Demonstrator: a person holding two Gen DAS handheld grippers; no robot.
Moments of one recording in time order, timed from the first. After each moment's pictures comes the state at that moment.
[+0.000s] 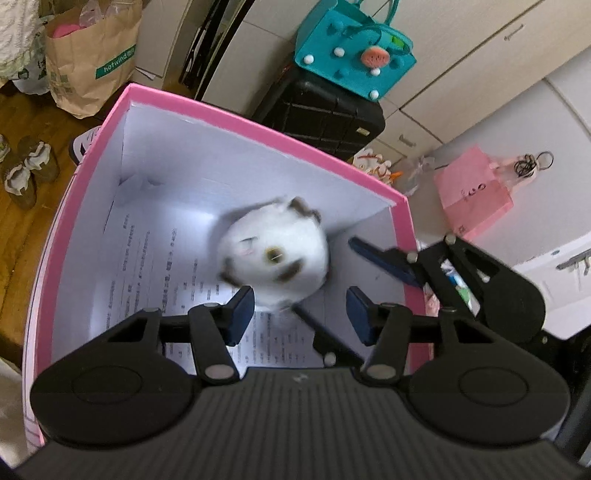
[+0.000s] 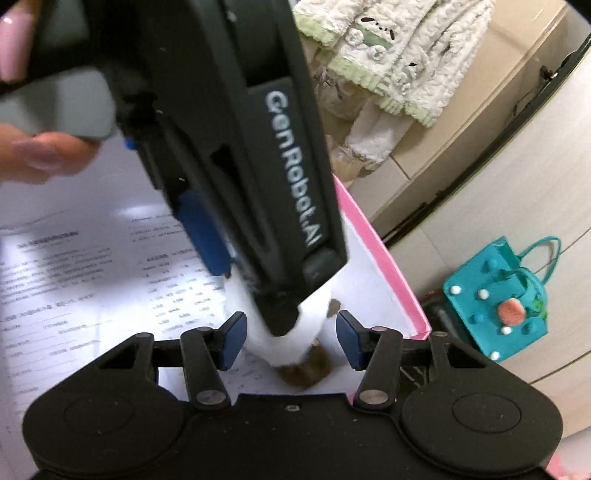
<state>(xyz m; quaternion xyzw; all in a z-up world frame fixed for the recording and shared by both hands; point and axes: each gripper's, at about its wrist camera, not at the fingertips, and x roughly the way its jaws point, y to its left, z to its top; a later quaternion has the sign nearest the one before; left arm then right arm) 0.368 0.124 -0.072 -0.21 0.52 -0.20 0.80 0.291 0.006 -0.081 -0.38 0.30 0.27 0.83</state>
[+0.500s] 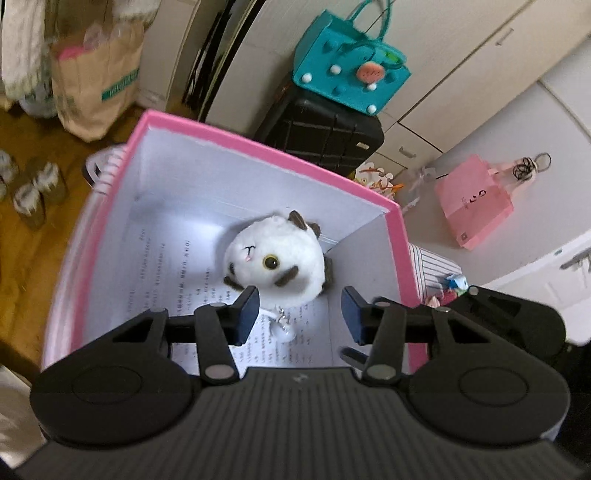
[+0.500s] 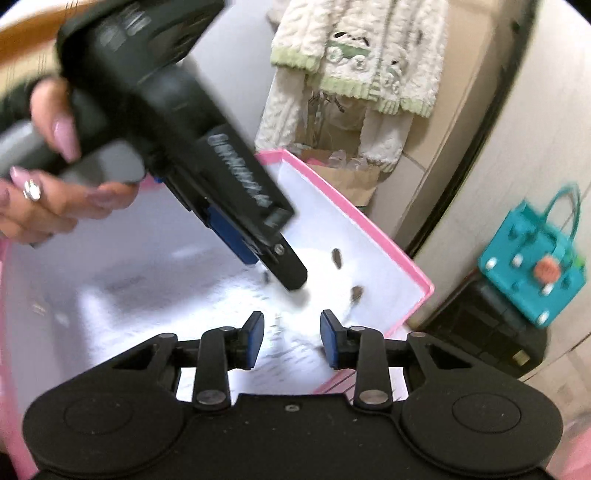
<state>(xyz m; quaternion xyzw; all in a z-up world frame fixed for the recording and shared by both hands) 0.358 0.133 -0.063 -0.20 0.50 -0.20 0.82 0.255 -0.037 -0.038 -0.23 0.32 0.32 0.86</state>
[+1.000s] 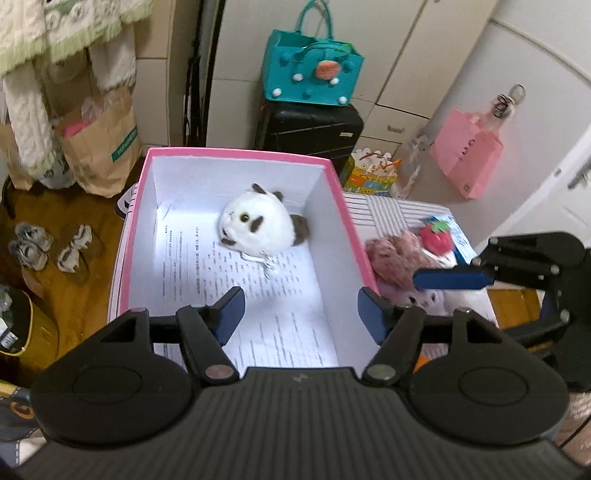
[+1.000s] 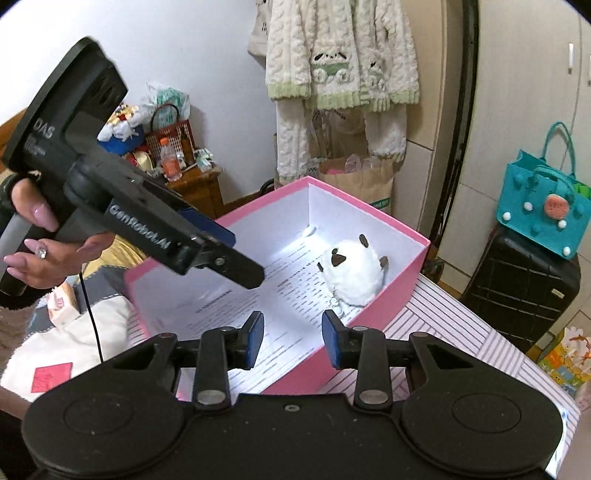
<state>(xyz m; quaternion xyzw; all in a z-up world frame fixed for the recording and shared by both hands) 0.260 0.113 0.011 -0.06 0.46 -0.20 0.86 0.192 -0.097 0.005 -0.10 0.35 0.35 0.86</state>
